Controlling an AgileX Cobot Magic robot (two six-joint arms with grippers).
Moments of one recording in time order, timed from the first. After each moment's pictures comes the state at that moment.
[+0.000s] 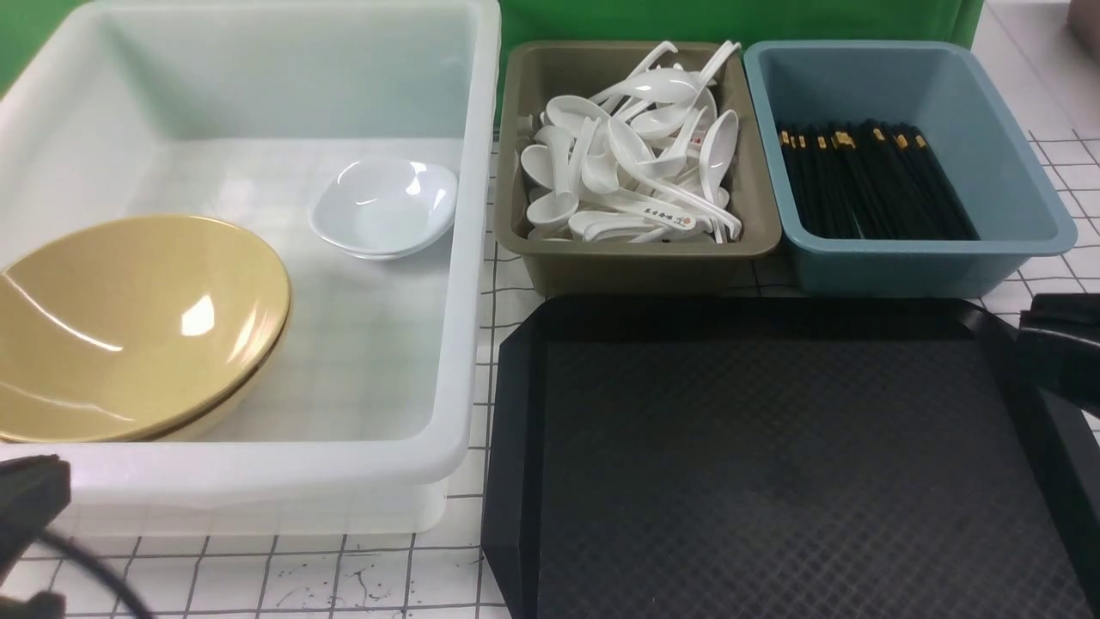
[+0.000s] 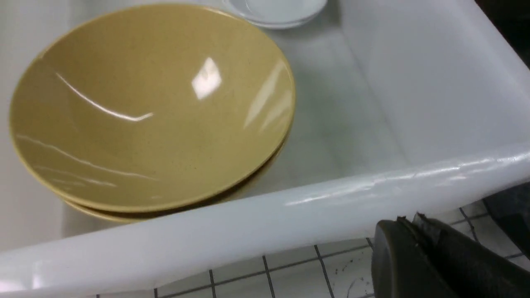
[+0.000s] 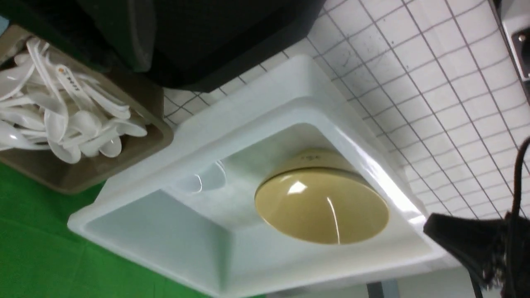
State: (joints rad) right arm 0.85 0.60 -0.79 -0.07 0.51 -0.02; left arm 0.01 0.37 -0.56 -0.24 0.83 0.30
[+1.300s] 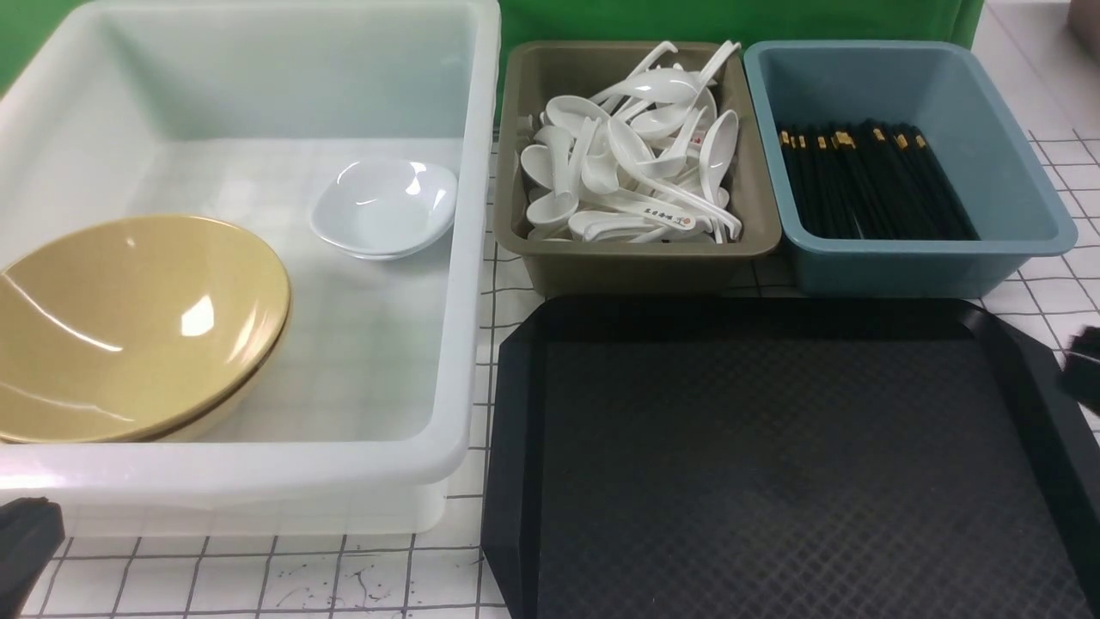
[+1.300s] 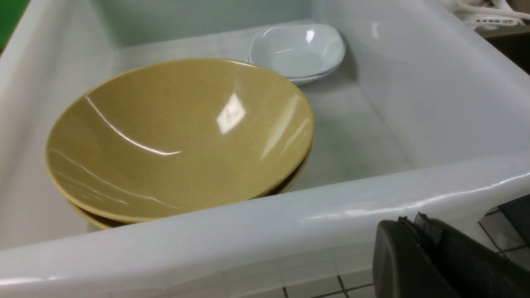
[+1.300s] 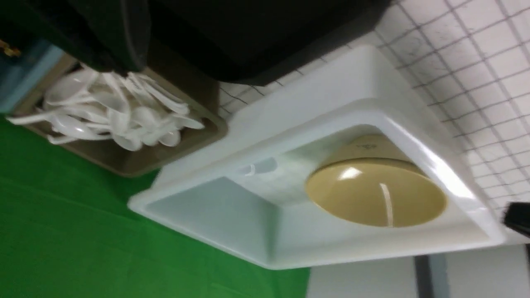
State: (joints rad) right arm 0.67 0.43 -0.53 -0.14 0.33 -0.02; left arm 0.01 0.15 -0.39 -0.23 0.72 0.31
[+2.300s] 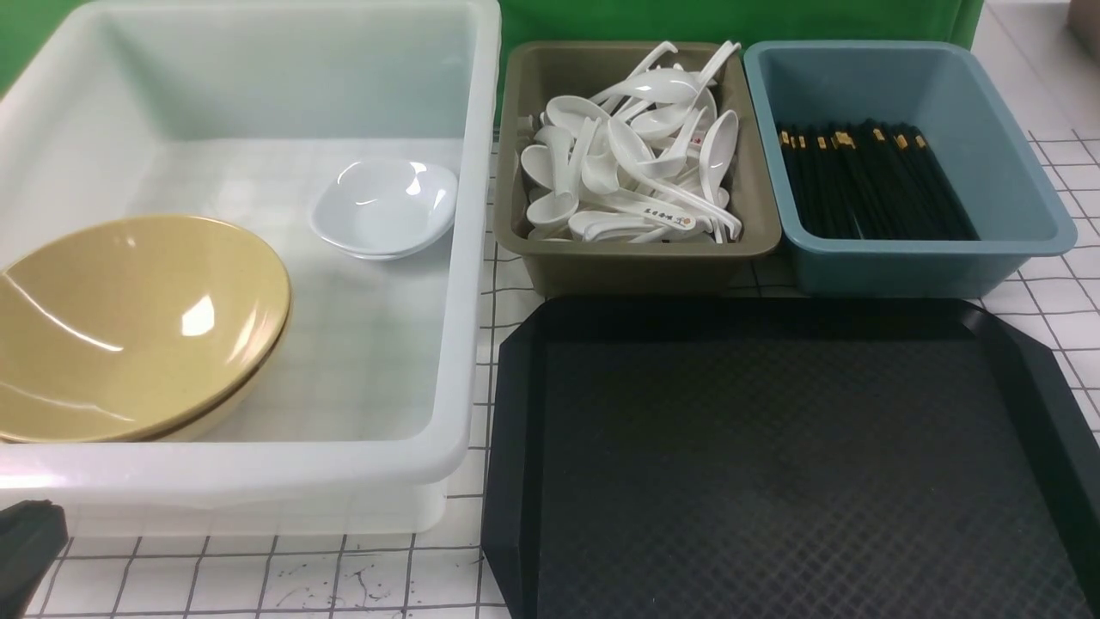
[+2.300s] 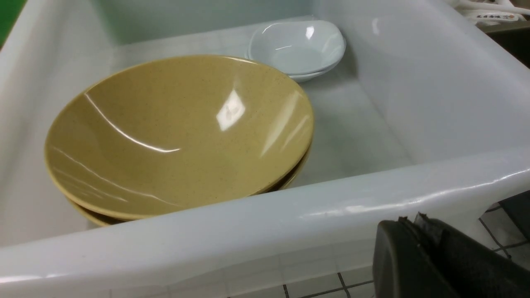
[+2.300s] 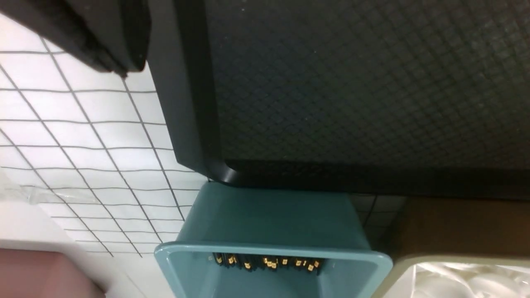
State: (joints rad) right arm -0.03 -0.01 0.03 -0.14 0.31 0.12; left arm 0.01 0.15 -0.38 -0.23 0.71 0.32
